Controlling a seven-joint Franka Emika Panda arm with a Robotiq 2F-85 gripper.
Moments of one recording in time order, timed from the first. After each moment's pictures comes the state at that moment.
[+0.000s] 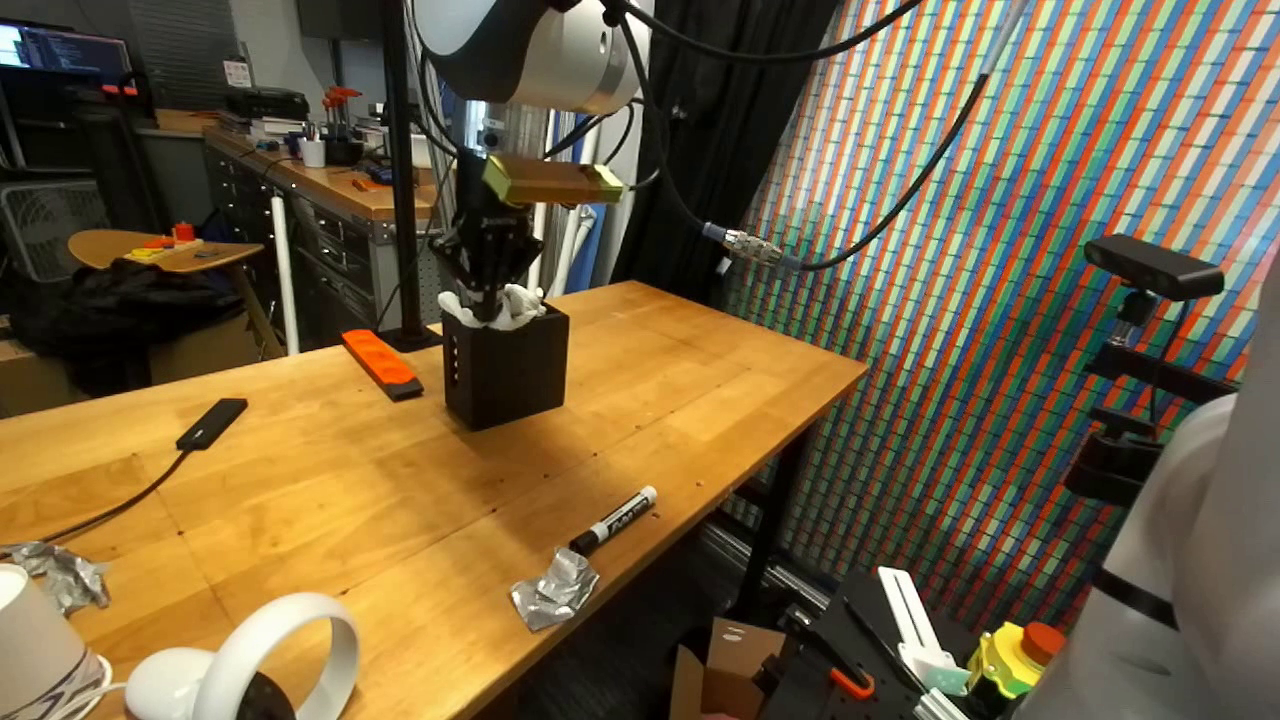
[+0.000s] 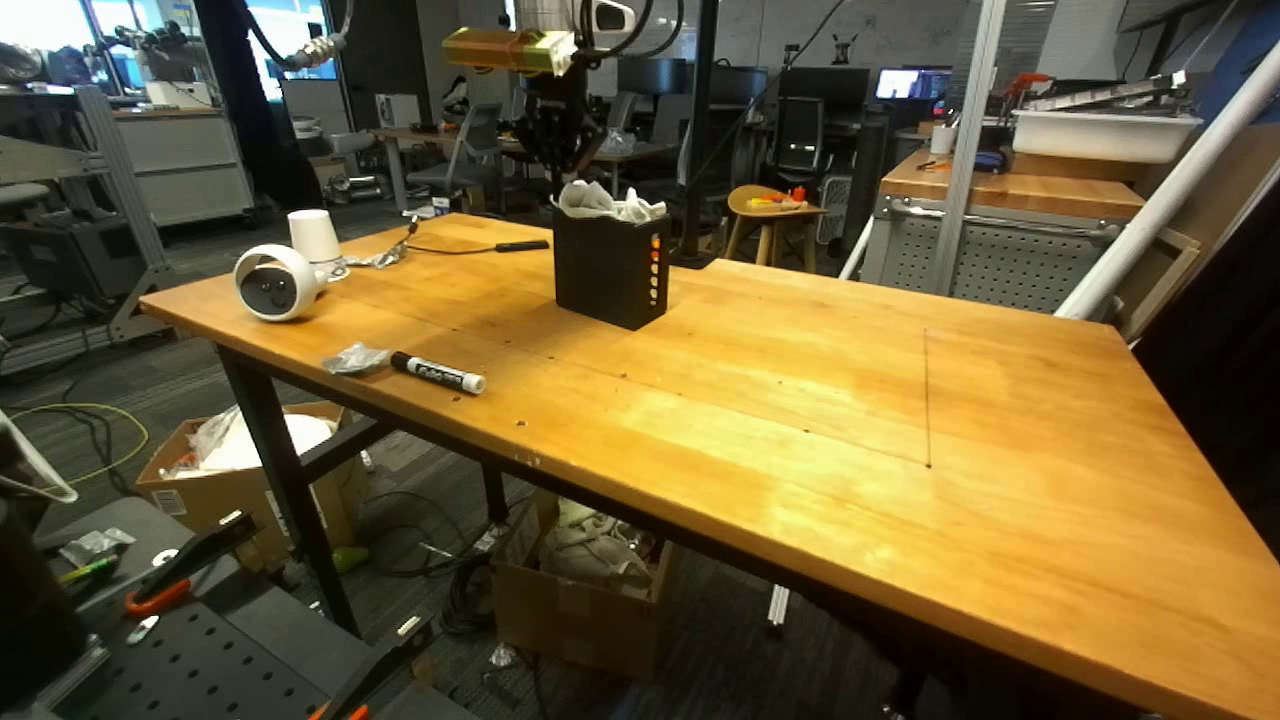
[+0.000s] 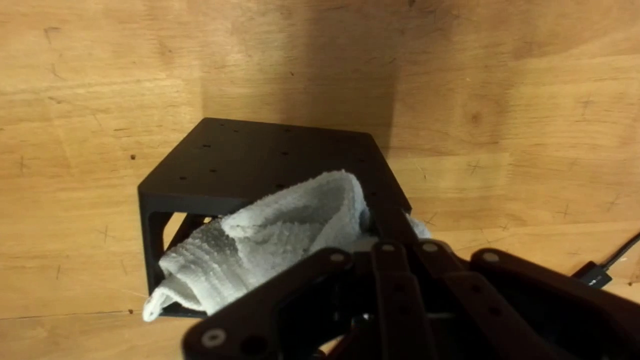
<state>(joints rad) 0.02 0.14 0.03 -1.95 0.01 2.20 0.06</state>
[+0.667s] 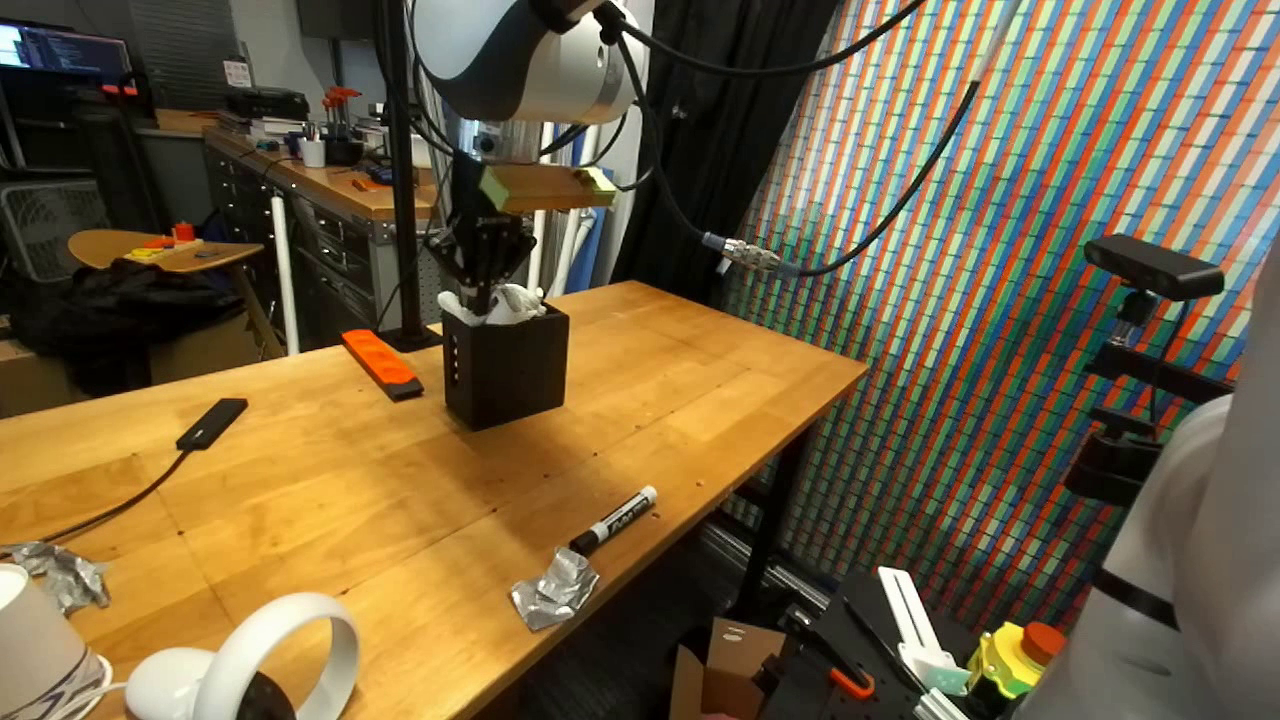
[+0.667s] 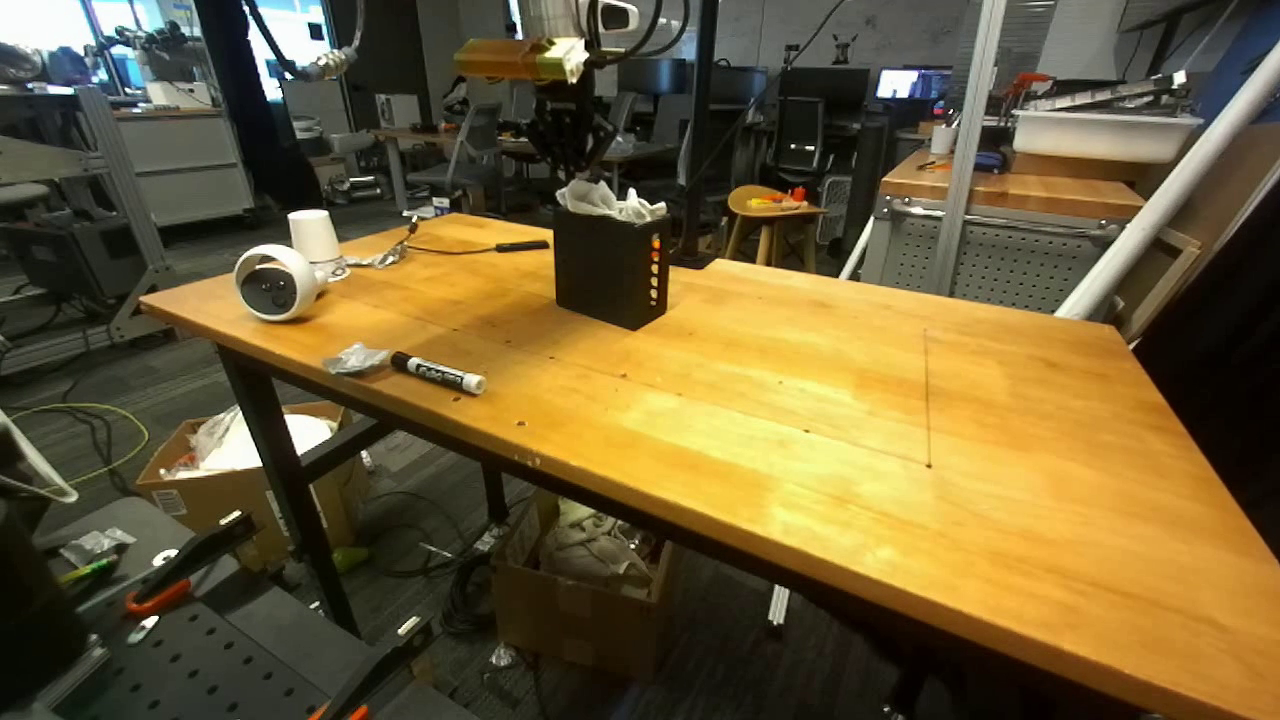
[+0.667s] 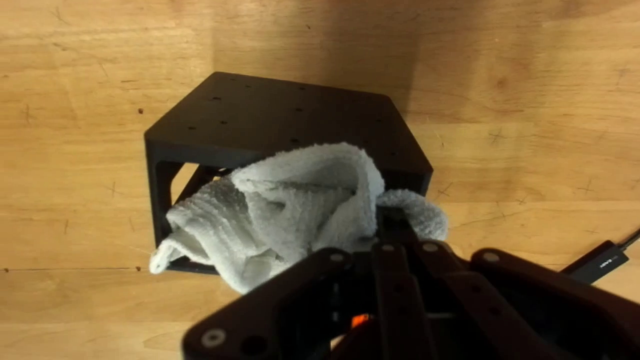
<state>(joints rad) 0.03 0.15 0.03 -1.95 -0.04 2.29 0.05</state>
